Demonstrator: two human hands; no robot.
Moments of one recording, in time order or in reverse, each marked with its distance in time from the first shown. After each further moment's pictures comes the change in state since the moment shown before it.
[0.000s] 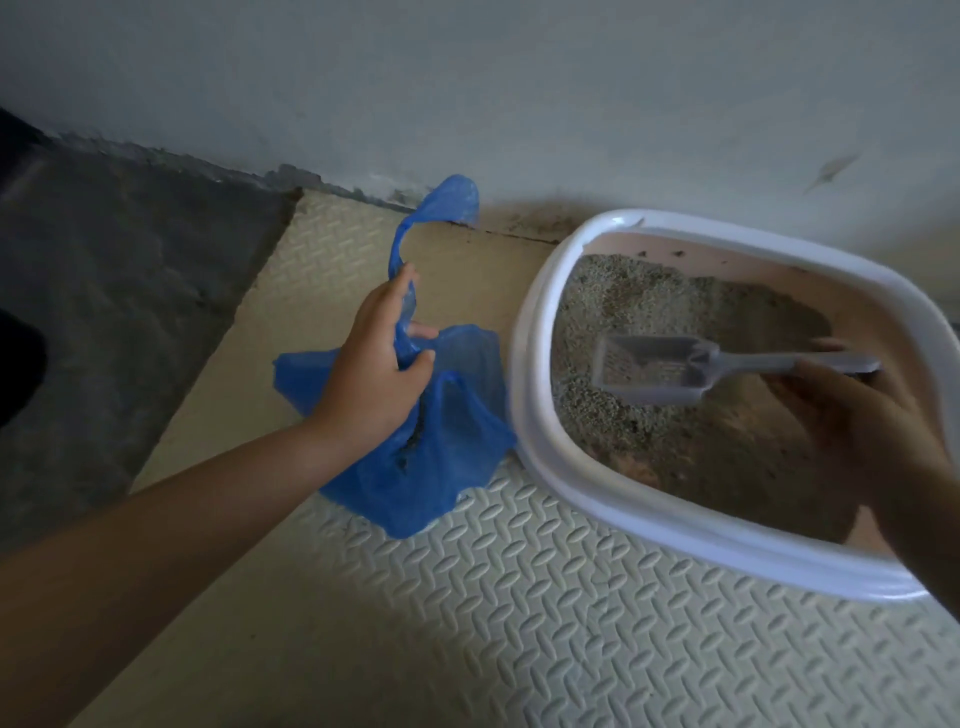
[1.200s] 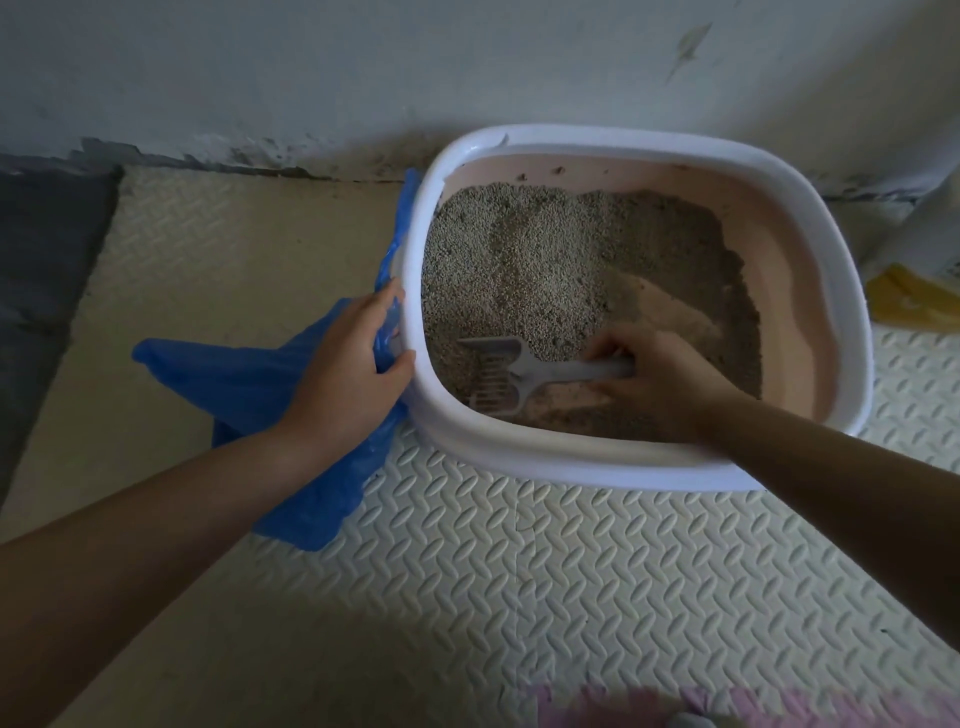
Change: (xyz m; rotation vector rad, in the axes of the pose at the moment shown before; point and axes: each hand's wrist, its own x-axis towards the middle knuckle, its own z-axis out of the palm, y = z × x) left_hand 0.006 0.016 0.087 0.150 -0.238 0.031; right_hand -0.003 0.055 0.008 -1.055 -0.426 -0.280
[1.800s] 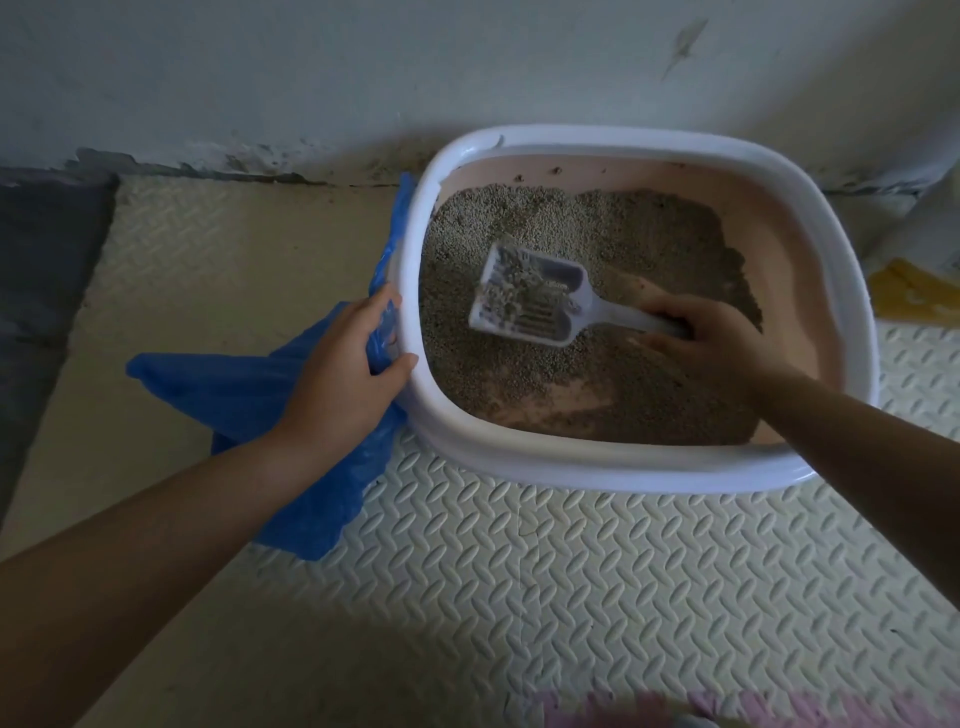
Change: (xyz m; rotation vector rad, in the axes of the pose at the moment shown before) left_hand 0.003 0.003 -0.002 -0.069 -0.008 -0.061; right_hand -0.001 0.014 -0.037 0.042 0.141 0.120
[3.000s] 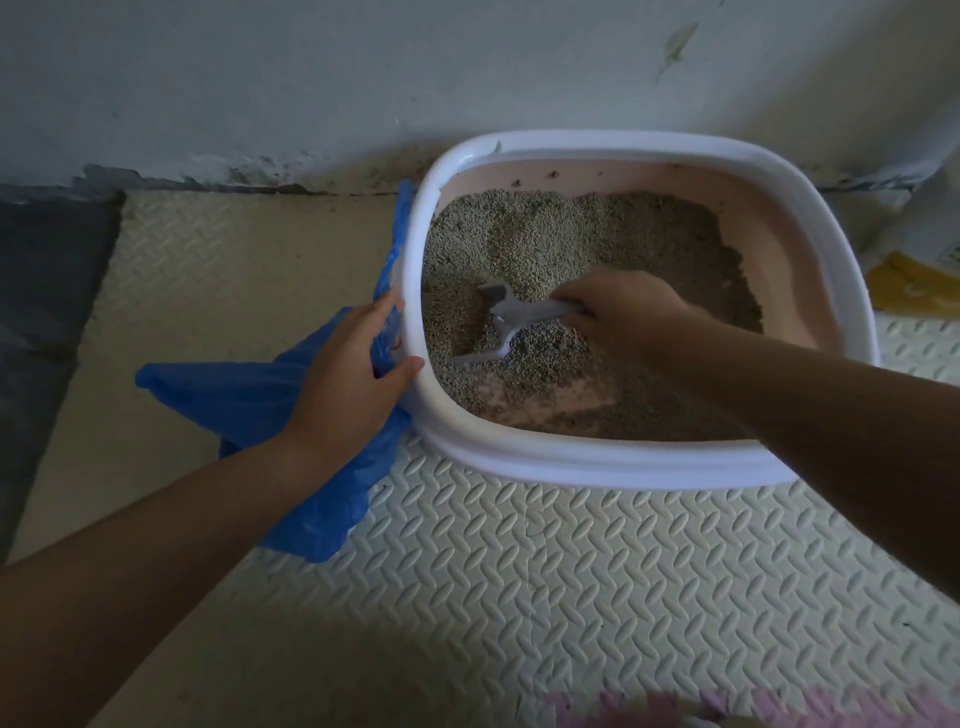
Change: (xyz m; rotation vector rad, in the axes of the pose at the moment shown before) left_hand 0.002 -0.005 0.000 0.010 -0.004 0.040; right_hand 0.059 -0.048 0.032 -0.545 -0.198 -0.133
